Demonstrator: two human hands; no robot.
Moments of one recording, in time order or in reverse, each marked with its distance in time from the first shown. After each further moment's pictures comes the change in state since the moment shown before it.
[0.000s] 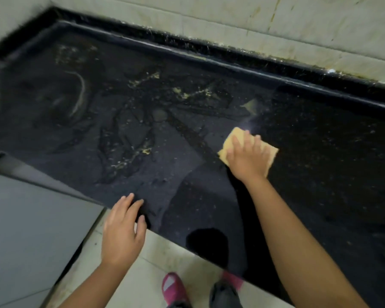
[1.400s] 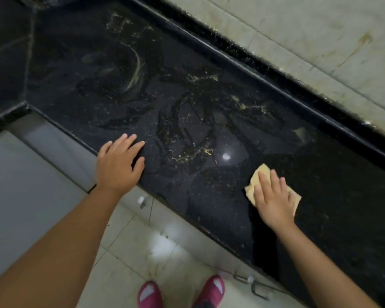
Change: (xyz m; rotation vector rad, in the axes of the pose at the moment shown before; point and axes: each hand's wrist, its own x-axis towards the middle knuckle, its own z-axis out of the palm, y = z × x) left_hand 0.111 -0.165 -0.008 -0.061 0.044 0.045; right_hand -0.069 -0.085 0.040 -0.122 0.018 0.069
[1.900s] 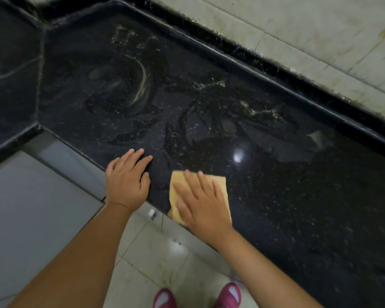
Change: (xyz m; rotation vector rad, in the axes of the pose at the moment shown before) left_hand 0.003 -0.002 0.003 0.026 0.022 -0.007; right_hand -0.022 -0.133 0.034 -0.120 -0.024 -0.605
